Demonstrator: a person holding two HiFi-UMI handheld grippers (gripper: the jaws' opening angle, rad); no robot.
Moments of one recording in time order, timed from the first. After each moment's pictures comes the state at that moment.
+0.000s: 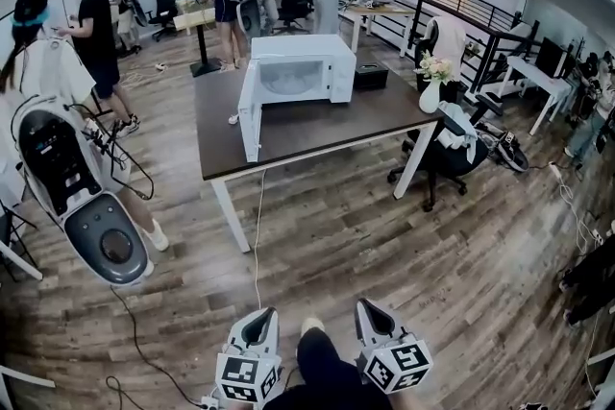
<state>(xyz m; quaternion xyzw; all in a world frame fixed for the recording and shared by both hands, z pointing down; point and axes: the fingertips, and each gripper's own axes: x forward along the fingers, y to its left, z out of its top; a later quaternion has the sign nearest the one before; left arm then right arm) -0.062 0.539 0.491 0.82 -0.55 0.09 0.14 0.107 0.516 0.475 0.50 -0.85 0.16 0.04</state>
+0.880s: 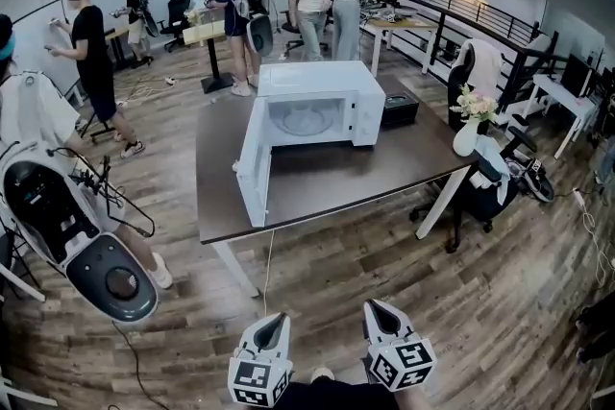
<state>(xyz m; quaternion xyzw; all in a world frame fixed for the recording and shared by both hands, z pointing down) -0.078 0.276 0.497 0.81 -0.56 0.09 0.12 0.080 0.235 0.489 0.48 -0.86 0.15 0.06</state>
